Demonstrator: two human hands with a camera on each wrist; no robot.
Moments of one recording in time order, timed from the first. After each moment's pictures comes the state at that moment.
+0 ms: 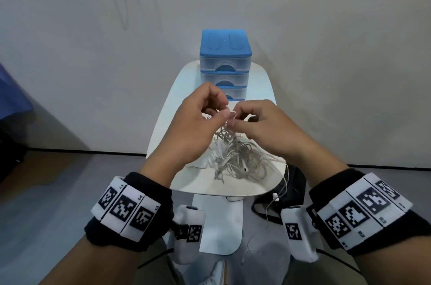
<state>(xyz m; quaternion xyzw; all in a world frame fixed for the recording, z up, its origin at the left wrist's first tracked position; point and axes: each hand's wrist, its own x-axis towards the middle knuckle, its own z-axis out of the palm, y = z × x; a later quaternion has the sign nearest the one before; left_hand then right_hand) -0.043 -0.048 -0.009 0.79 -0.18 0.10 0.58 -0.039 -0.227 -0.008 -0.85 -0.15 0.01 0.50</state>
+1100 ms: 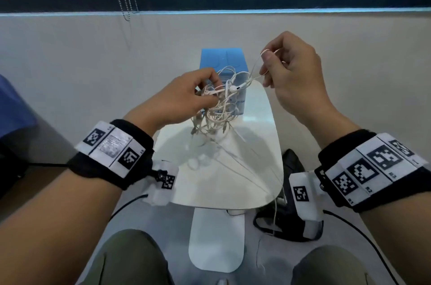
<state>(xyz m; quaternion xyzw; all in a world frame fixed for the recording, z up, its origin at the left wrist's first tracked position) 0.014 -0.022 0.053 0.88 -0.24 0.04 0.41 0.003 -0.252 0.064 -0.80 -0.12 -0.31 0.49</state>
